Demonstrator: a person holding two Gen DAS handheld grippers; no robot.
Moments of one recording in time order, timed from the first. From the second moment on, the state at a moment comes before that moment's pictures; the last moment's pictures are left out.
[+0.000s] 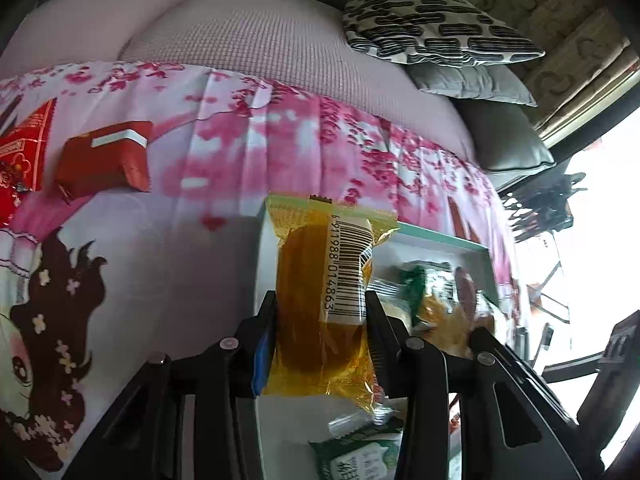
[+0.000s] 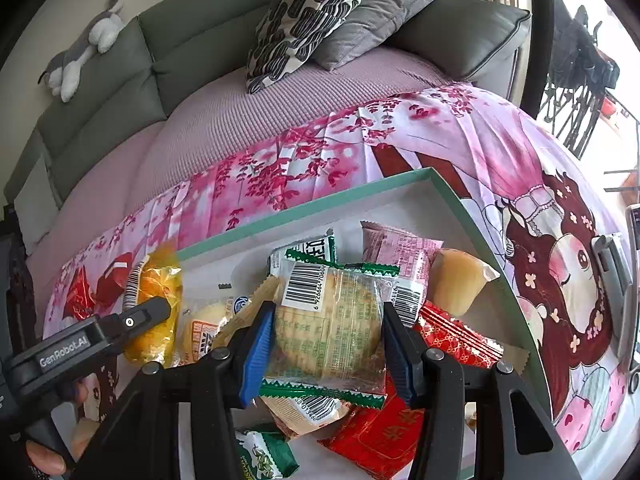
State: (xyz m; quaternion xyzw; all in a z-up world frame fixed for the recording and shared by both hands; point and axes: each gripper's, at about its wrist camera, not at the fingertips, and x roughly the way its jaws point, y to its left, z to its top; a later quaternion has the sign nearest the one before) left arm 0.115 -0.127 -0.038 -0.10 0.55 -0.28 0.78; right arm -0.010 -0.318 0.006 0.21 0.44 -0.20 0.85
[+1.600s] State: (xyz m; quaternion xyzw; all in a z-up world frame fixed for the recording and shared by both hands) left arm 0.108 -0.131 -0.021 -0.05 0.55 -0.29 0.78; right arm -0.017 -0.321 0.014 0.20 0.44 -0.20 0.85
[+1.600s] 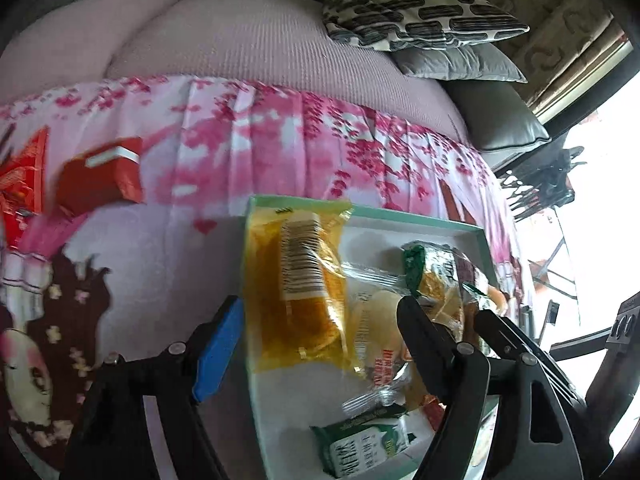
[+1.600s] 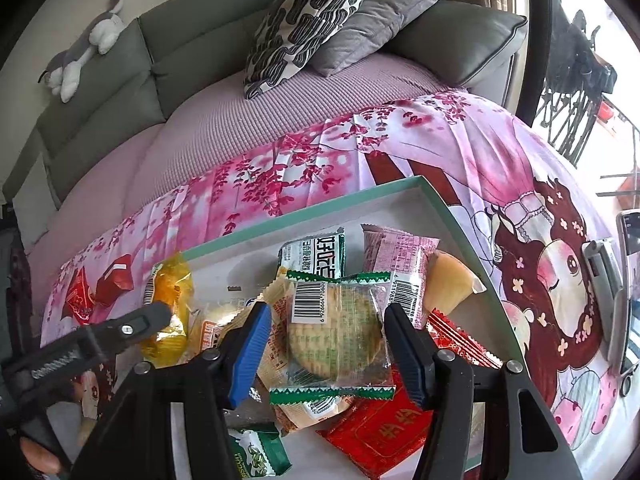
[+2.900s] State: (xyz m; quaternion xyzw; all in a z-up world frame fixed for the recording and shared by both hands) left arm 0.108 -0.068 -0.005 0.06 0.50 -0.06 0.86; right arm -0.005 -0.275 0.029 0.14 0.41 -0.15 0.89
